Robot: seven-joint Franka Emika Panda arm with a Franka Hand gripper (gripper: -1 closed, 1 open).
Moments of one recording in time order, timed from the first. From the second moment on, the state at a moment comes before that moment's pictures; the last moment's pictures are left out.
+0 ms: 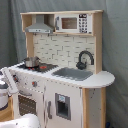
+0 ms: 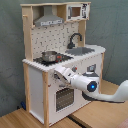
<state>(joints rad) -0.92 -1.49 1.59 -2.05 0.06 2.97 0.06</state>
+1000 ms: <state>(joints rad) -0.92 -1.48 1.59 -2.05 0.06 2.97 -0.27</state>
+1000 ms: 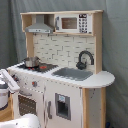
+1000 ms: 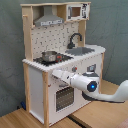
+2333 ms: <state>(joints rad) -0.92 -1.48 1.59 -2.05 0.06 2.97 -0.75</state>
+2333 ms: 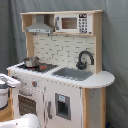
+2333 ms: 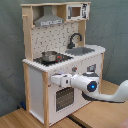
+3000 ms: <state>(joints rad) -0.92 -1.48 1.59 -2.04 0.06 2.97 -0.95</state>
